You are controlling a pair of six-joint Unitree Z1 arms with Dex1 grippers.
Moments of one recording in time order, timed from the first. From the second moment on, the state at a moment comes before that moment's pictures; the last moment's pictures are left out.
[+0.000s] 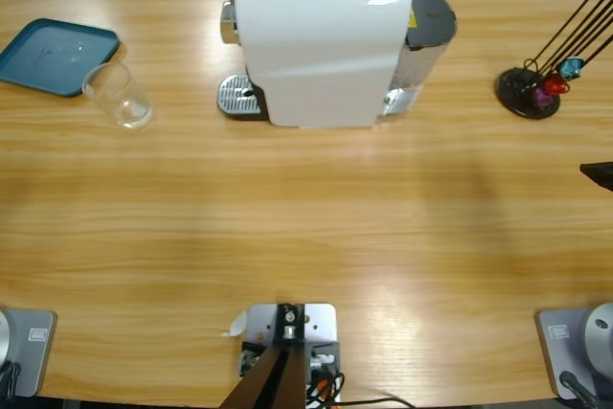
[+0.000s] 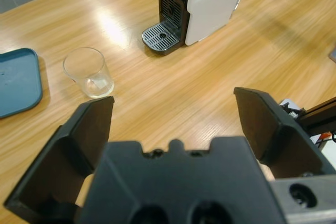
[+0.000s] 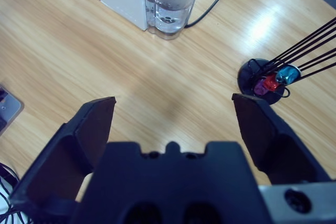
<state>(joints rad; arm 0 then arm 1) -0.57 0.63 -0.66 0.52 -0.13 -0.04 0.86 0.85 -0.85 0.79 -0.24 0.09</state>
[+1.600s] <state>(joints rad) -0.50 1.72 -1.34 0.32 -0.54 -0.76 0.86 0.86 -0.85 0.79 -0.23 0.09</state>
